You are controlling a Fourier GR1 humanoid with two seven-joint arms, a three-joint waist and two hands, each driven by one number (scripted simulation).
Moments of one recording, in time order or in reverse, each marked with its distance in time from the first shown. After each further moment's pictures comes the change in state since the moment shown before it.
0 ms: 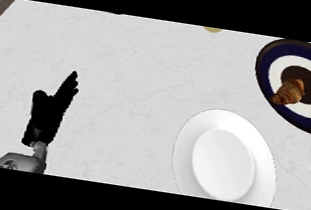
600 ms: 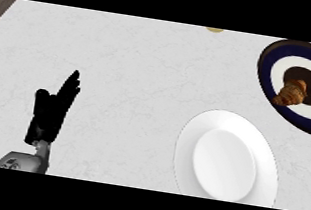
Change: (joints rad) left arm -0.010 -0.011 -0.001 0.003 -0.004 0.003 0.005; right arm 0.029 -0.035 0.002 0.018 -0.009 -0.050 -0.015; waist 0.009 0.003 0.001
